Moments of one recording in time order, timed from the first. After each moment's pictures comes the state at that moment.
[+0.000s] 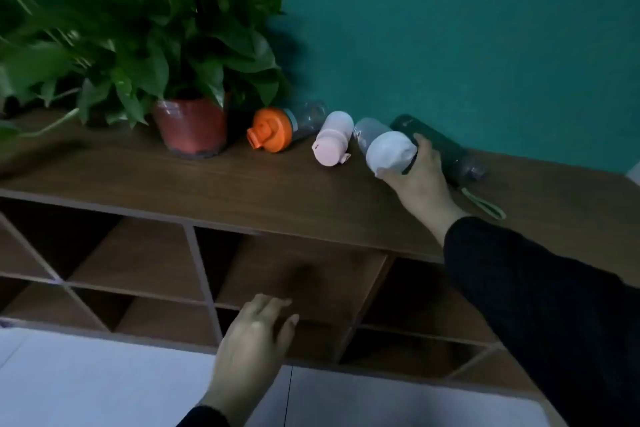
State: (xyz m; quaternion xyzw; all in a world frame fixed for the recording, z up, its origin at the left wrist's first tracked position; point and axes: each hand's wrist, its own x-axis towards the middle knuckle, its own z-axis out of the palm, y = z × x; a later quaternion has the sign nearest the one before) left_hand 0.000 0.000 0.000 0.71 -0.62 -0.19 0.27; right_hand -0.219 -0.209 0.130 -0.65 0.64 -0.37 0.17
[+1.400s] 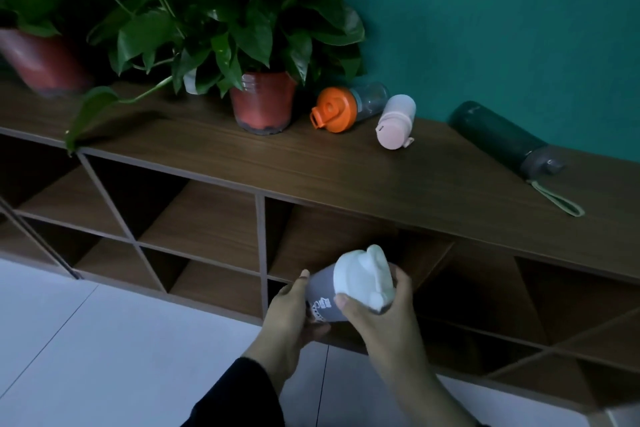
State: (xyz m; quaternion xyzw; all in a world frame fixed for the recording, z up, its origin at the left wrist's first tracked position) left_hand 0.040 -0.005 -0.017 0.60 -0.08 -0.64 0.47; right_hand -0.106 0.005 0.023 -0.54 0.58 -0.39 0.47
